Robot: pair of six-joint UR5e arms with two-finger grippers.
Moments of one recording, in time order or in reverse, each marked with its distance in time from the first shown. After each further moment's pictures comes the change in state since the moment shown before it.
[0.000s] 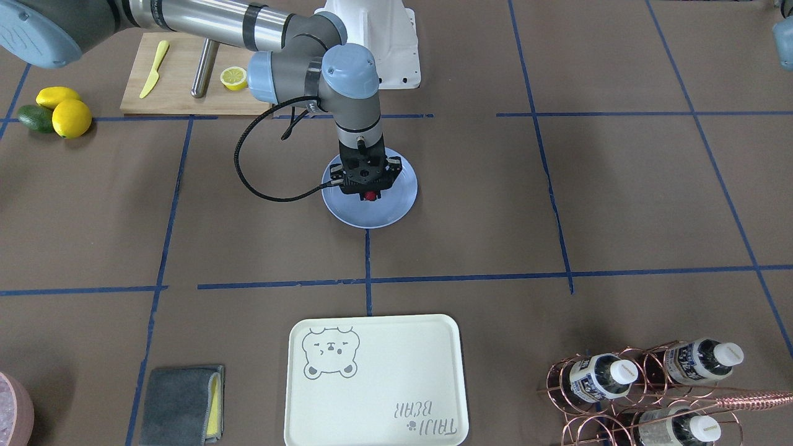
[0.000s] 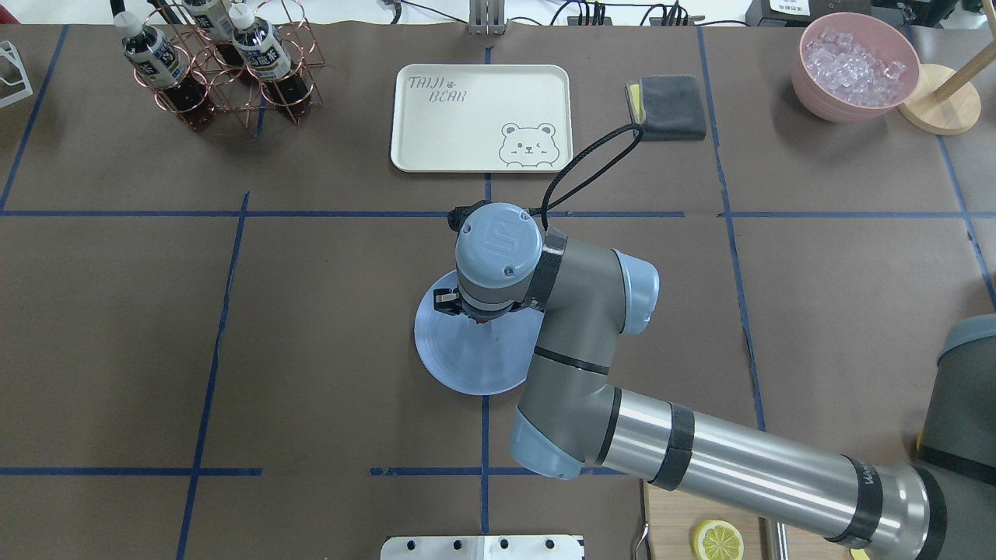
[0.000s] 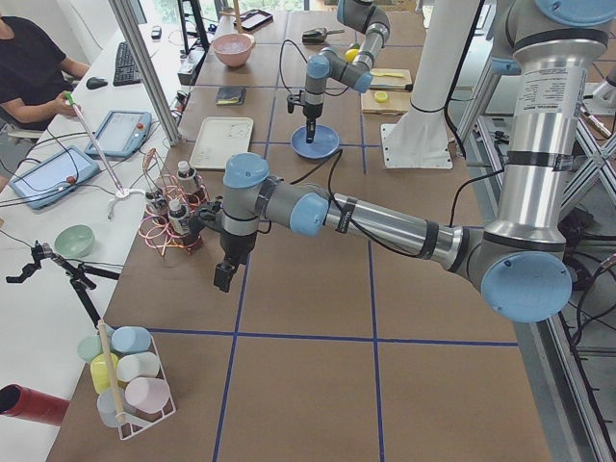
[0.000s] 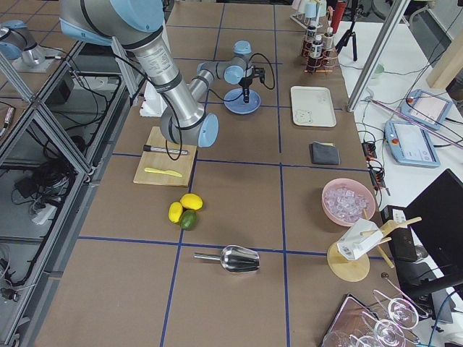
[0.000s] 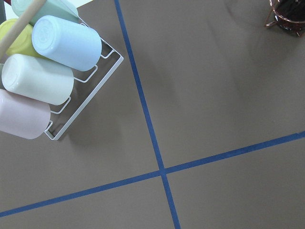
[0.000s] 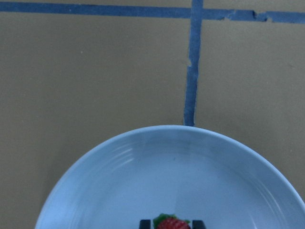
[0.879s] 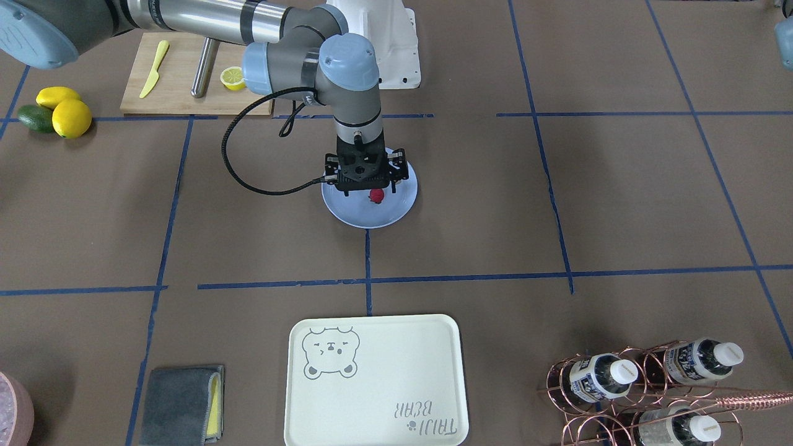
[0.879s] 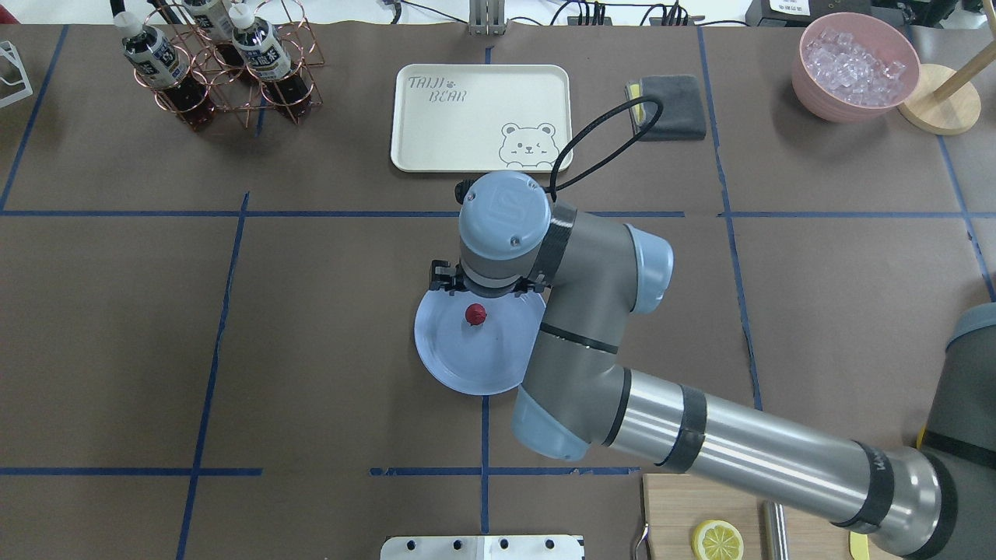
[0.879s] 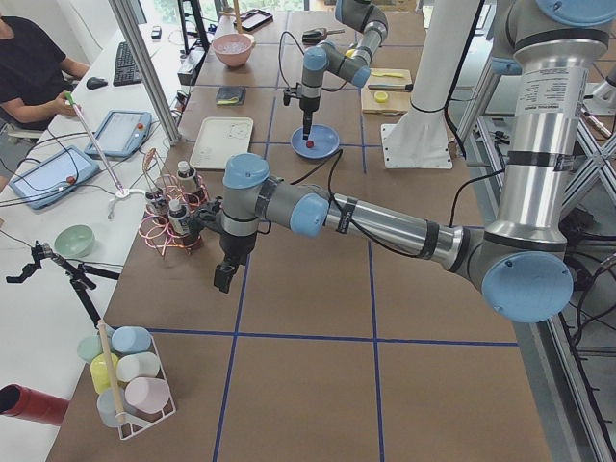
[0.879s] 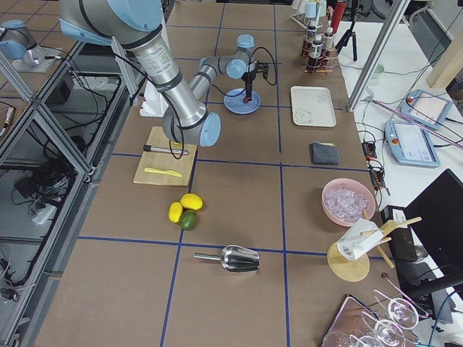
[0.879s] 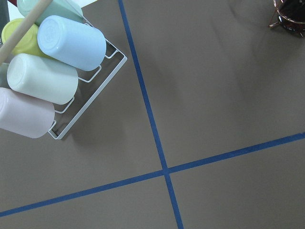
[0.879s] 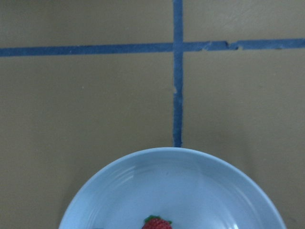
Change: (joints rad) left arm -0.004 0.001 0.002 0.001 -0.006 0.001; right arm 0.071 -0.016 0.101 -0.102 0.035 0.016
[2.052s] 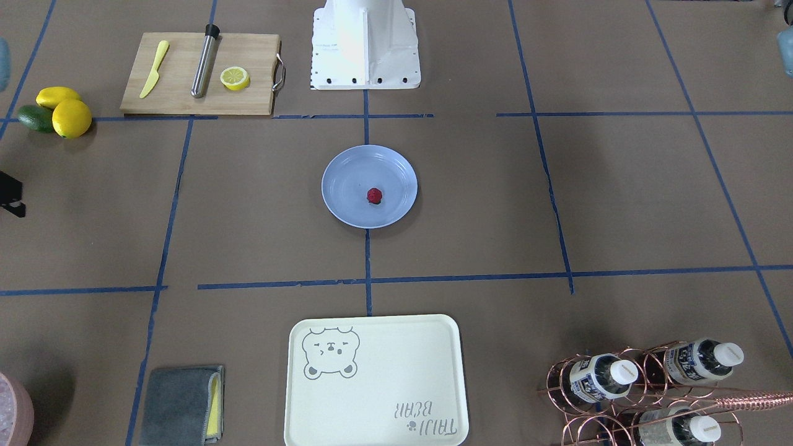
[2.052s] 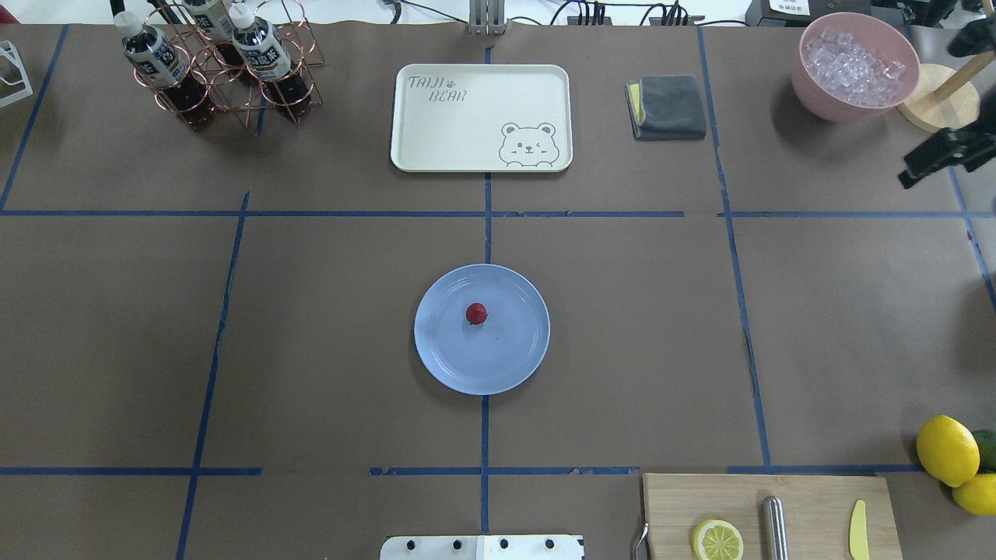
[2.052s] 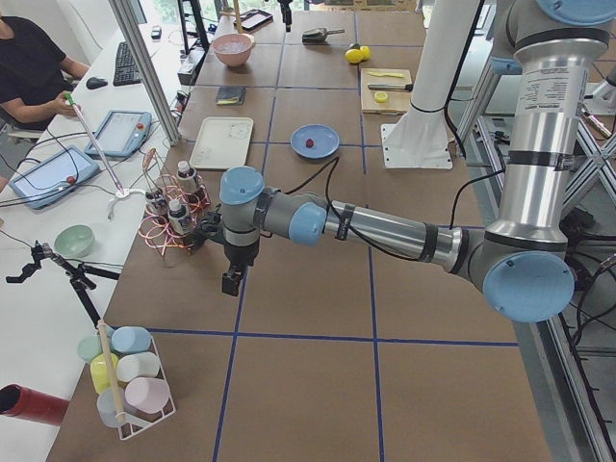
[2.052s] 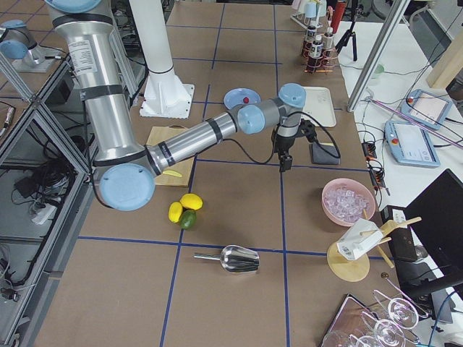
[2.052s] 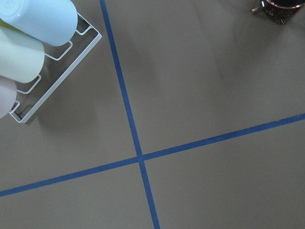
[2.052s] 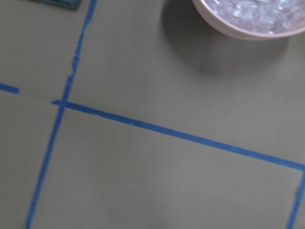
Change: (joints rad) left arm -0.002 0.004 0.047 0.004 -0.109 0.000; right arm 0.801 -0.663 0.251 -0.149 0.487 -1.127
